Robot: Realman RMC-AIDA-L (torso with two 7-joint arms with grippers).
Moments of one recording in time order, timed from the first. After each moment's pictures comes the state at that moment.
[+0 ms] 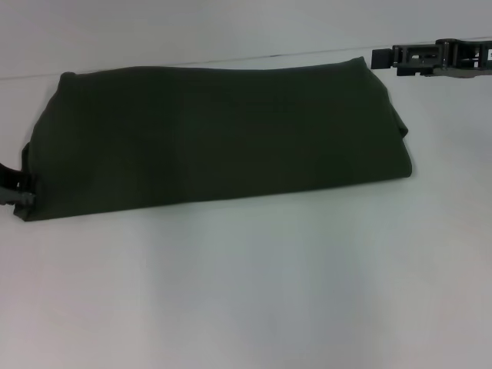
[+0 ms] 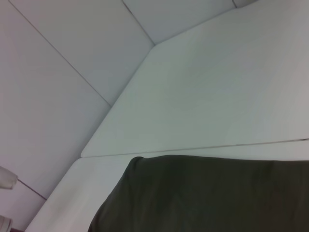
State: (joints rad) left arm -0.94 -1.93 -2.28 -0.49 -0.22 1.17 -2.78; right arm 0.54 1.96 -0.67 -1.04 -2.05 -1.54 2.37
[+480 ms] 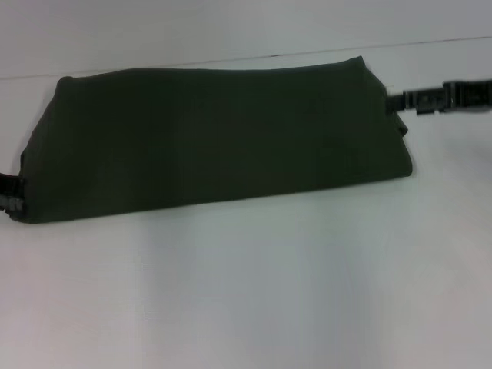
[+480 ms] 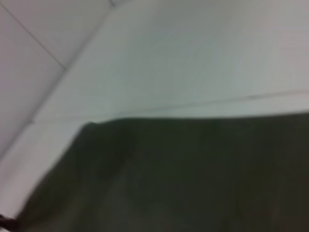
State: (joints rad) left arm -0.91 -1.92 -2.30 -0.61 -0.22 1.33 -2.74; right arm 0.53 1.96 -0.67 -1.04 -2.21 -1.53 2.37
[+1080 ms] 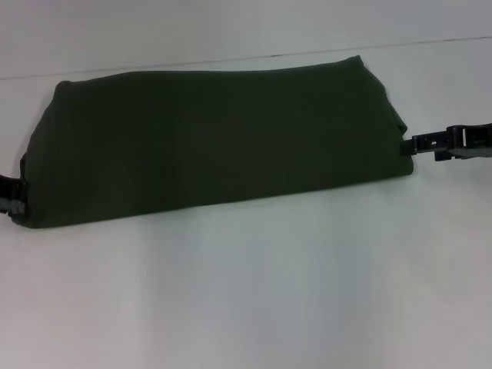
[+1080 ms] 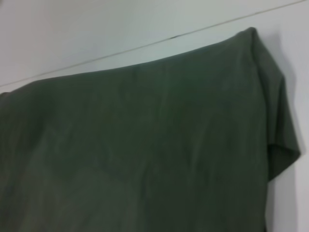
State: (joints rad) left arm -0.91 -1.93 -2.30 -0.62 -0.22 1.36 -2.71; right arm 0.54 1.96 -0.67 -0.92 -2.39 -1.43 2.43
